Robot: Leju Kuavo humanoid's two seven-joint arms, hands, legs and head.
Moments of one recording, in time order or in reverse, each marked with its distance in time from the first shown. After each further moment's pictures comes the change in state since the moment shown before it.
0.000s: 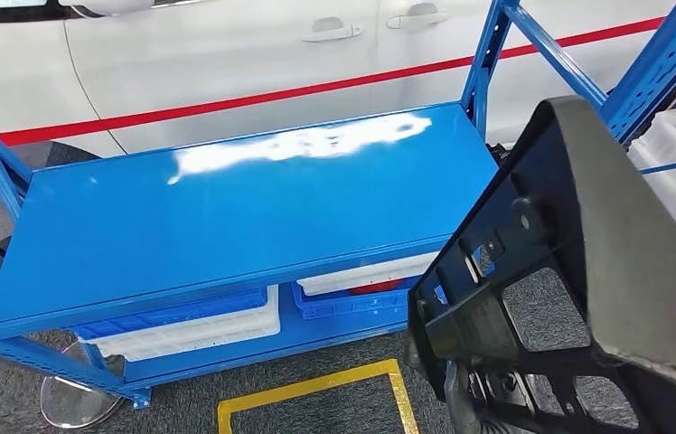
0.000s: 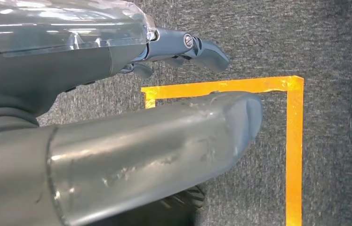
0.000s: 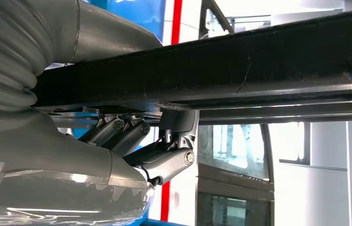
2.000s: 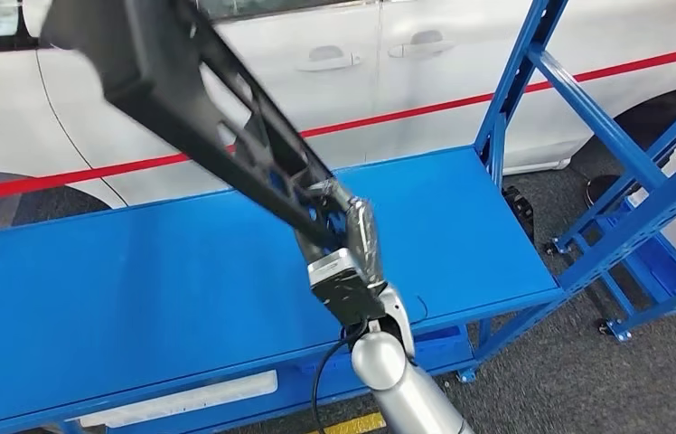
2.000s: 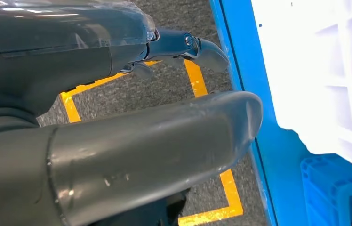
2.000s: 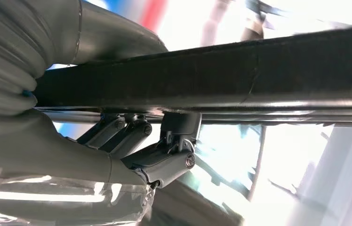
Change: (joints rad) left arm -0.012 0.001 -0.144 -0.003 -0.077 -0.129 -0.130; right arm -0.809 -0.037 0.442 0.527 0.283 -0.539 0.405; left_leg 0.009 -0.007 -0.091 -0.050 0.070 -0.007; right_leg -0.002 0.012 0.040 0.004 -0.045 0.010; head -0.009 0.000
